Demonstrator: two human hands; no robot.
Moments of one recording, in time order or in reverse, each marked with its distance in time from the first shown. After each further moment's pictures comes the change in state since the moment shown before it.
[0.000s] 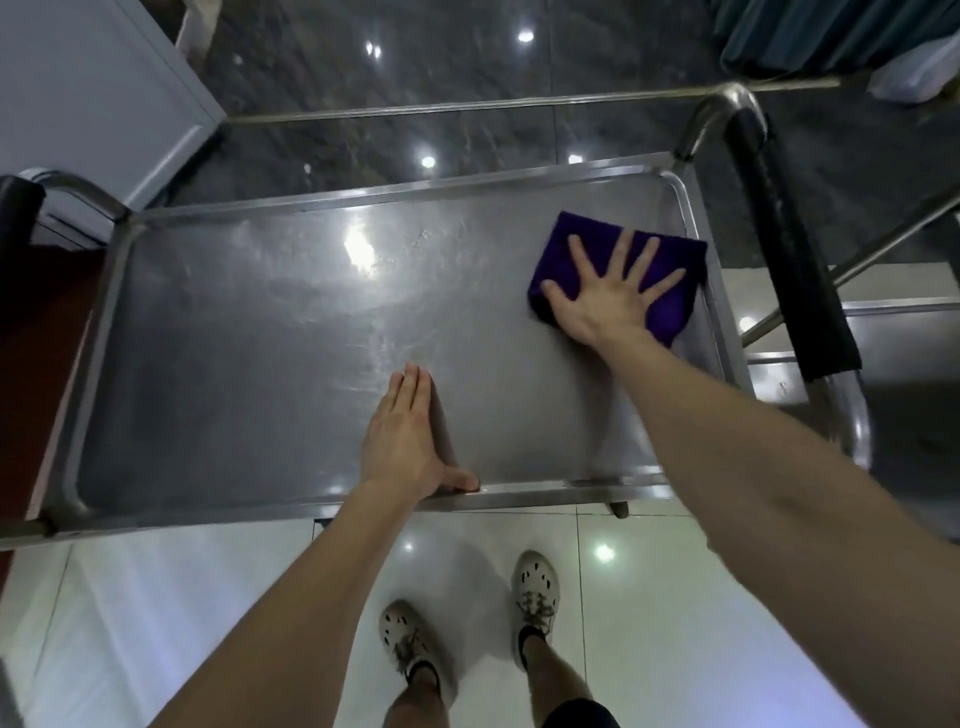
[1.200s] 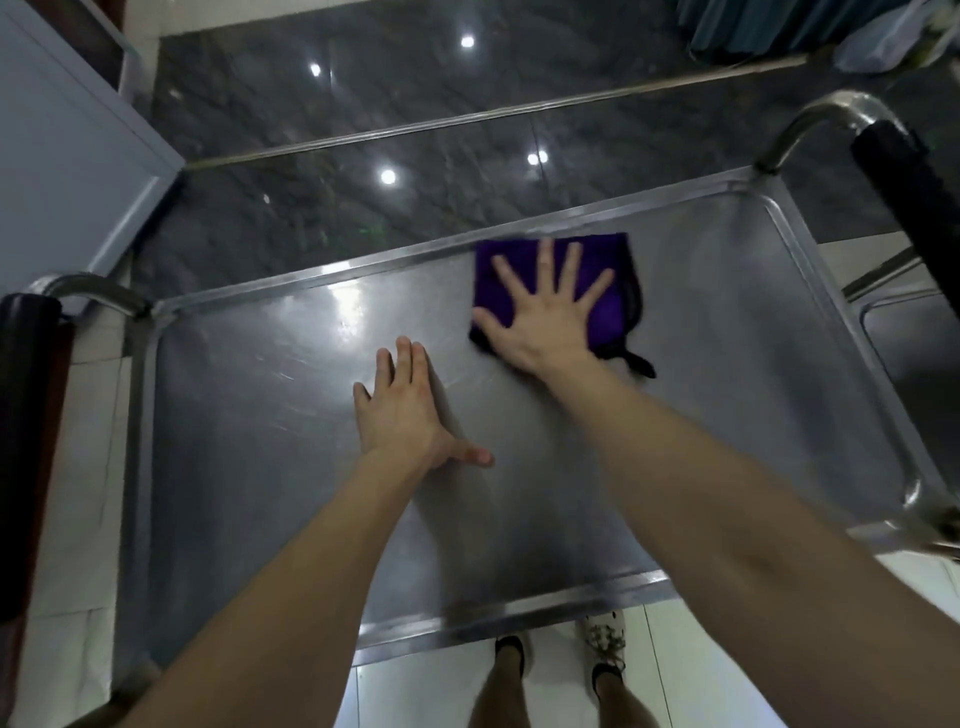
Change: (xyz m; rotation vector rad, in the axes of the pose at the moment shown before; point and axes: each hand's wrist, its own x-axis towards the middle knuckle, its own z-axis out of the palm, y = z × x) left_hand 0.133 -0.077 -0.095 0.211 0.012 0.057; right_hand 0.042 -0.176 0.024 -0.028 0.077 -0.049
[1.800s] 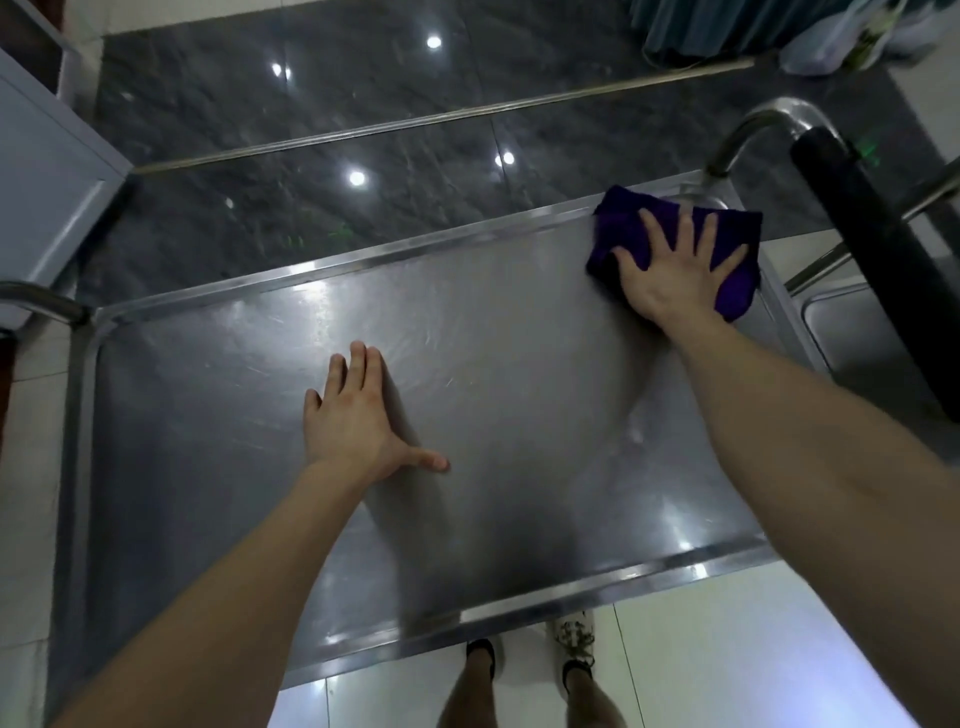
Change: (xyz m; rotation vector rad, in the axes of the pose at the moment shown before) left_hand 0.003 0.015 0.002 0.047 0.003 0.026; right_hand 0.028 0.218 -0.048 0.106 0.036 0.374
